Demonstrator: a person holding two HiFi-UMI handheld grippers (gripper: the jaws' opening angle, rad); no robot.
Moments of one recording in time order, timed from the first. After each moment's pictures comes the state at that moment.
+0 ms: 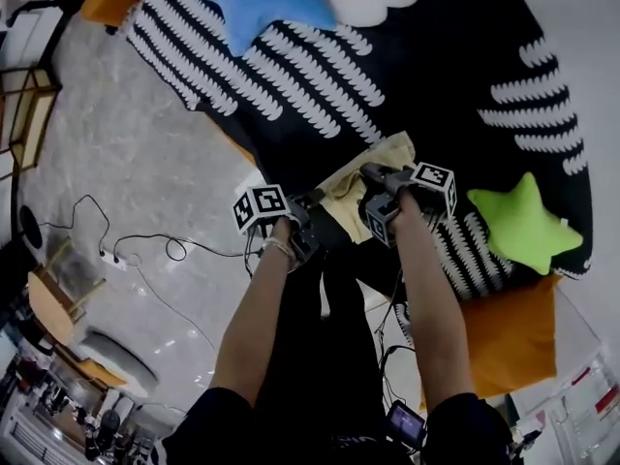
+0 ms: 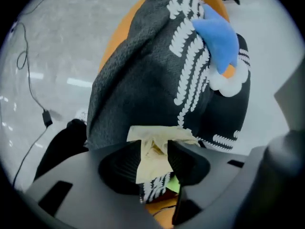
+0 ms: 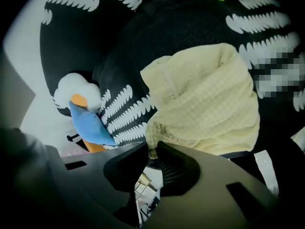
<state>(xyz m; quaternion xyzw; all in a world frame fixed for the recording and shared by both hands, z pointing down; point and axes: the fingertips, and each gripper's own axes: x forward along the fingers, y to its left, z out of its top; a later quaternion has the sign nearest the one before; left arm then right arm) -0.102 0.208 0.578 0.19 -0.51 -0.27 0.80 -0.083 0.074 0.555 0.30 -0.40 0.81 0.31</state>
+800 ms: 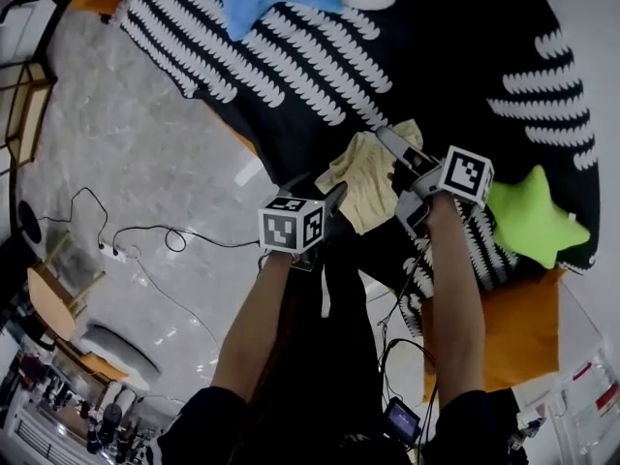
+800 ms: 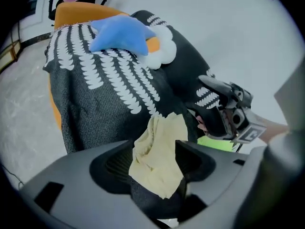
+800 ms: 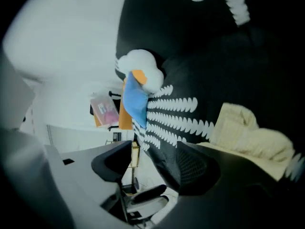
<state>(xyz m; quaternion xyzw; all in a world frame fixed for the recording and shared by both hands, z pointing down) -0.111 0.169 0.536 0.49 -0.62 0.01 0.61 -0.133 0.028 0.484 0.06 -0.70 0.65 0.28</state>
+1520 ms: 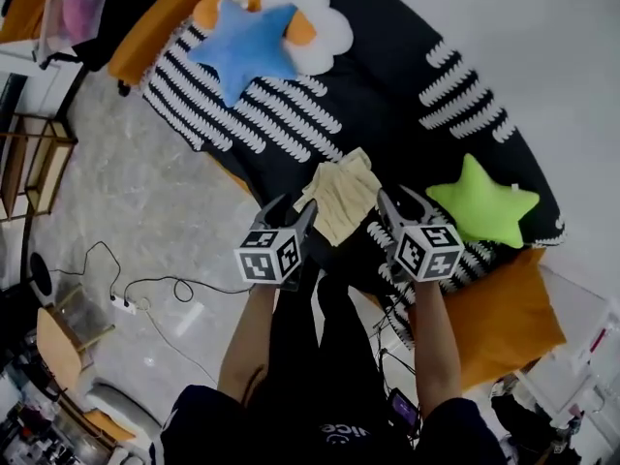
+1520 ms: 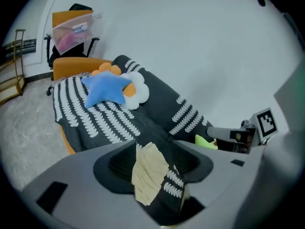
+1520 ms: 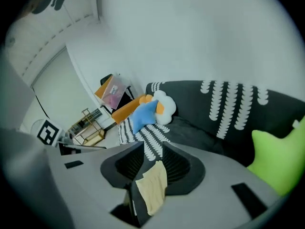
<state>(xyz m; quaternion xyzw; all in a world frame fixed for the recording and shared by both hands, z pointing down) -0.112 0.154 0.345 0.53 -0.72 0.00 0.46 -0.002 0.024 0.313 0.16 -0.90 0.27 0.30</state>
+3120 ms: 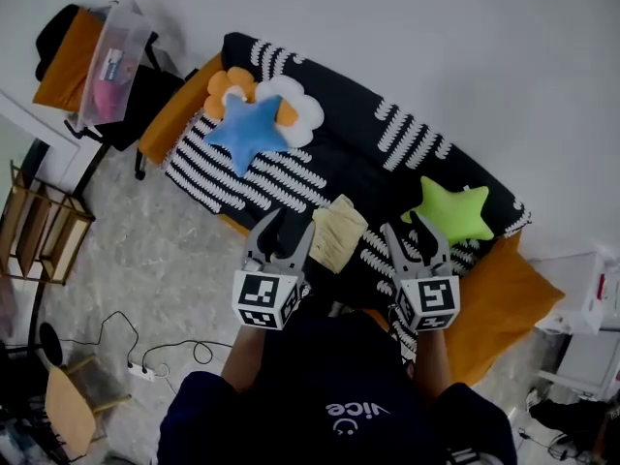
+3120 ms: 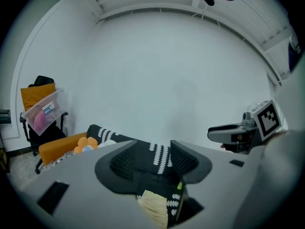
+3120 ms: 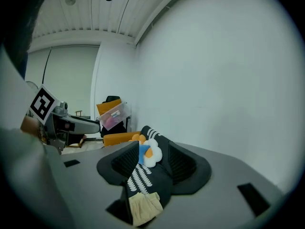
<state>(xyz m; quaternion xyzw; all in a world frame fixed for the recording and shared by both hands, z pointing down) -0.082 0.199 0.052 0.66 -0.74 0.03 0.13 0.072 0.105 0.045 0.27 -0.95 0.01 0.15</state>
